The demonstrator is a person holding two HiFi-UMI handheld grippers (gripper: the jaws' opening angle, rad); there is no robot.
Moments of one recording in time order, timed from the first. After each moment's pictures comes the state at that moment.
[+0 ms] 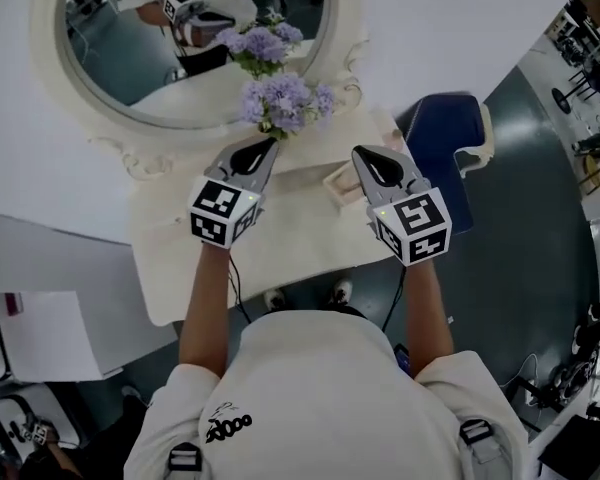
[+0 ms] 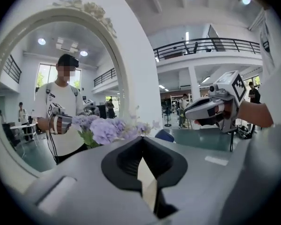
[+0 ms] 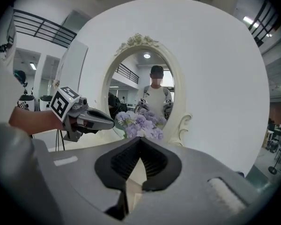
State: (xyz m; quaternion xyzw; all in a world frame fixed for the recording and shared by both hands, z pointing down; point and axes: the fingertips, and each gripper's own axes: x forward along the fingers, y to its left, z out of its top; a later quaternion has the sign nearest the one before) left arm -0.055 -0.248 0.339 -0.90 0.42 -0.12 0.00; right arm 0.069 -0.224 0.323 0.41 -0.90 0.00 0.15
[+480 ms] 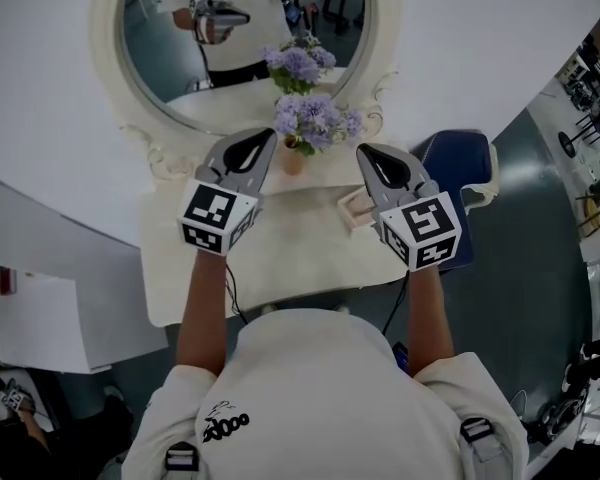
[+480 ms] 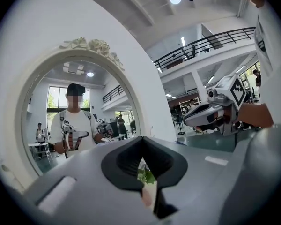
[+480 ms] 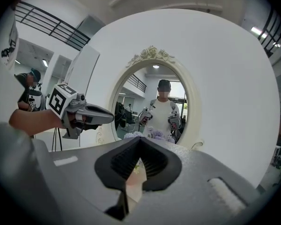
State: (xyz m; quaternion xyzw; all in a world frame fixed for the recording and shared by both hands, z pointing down) left arm -0.108 -0.221 0.249 -0.87 0.49 -0.07 0.09; right arm 0.020 -0.215 0.255 0.37 -0.92 -0.08 0.11
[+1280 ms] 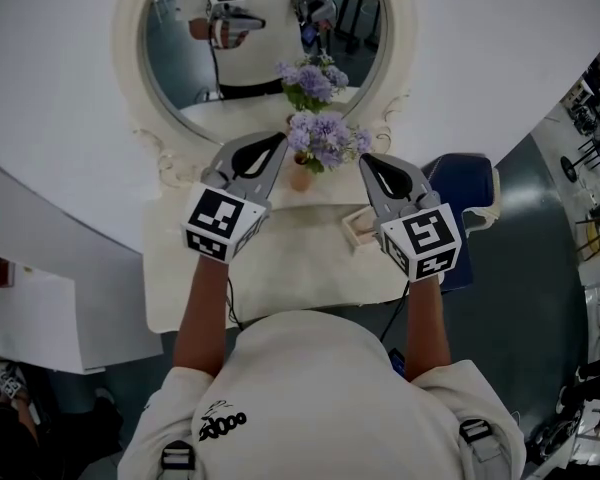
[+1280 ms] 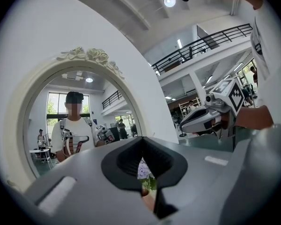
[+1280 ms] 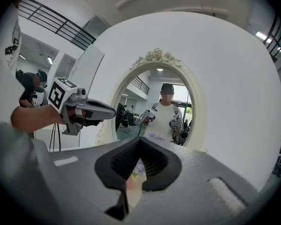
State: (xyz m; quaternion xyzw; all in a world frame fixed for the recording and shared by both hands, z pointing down) left arm -0.110 -0.219 0.222 -0.86 0.48 -0.06 0.12; right arm 0.004 -0.221 0.243 0.36 -0.92 -0.11 0.11
